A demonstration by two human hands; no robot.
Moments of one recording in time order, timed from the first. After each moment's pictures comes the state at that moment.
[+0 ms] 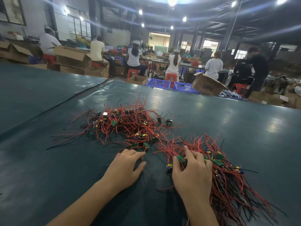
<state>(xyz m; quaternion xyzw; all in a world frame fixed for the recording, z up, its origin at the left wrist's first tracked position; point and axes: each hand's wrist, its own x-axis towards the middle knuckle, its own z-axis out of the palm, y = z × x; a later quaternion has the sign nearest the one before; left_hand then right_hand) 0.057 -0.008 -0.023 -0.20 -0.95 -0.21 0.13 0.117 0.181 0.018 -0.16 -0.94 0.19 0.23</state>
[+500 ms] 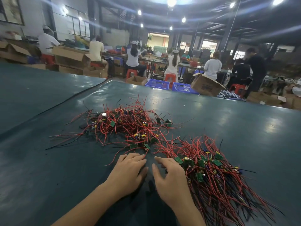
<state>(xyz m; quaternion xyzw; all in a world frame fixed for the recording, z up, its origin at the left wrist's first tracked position) 0.062 0.001 -0.032 -0.25 -0.95 -0.15 0.14 0.113 0.159 -0.003 0.07 -0.91 0.36 0.19</state>
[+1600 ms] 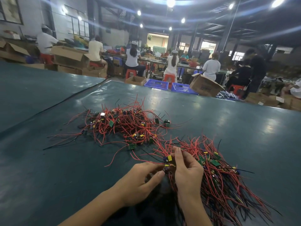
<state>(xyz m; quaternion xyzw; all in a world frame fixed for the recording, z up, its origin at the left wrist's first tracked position) 0.091 0.025 -0.010 -0.35 -0.82 -0.46 0.05 0.107 0.167 0.018 -0.13 -0.62 0.73 0.25</state>
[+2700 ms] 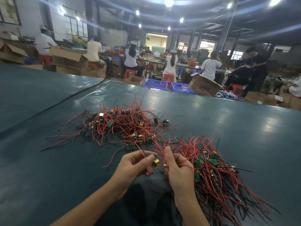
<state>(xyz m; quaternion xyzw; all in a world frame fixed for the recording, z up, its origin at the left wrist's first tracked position) 0.086 0.024 0.004 -0.15 -0.58 -0.80 -0.08 0.109 0.164 0.017 -0.09 -0.63 0.76 0.15</state>
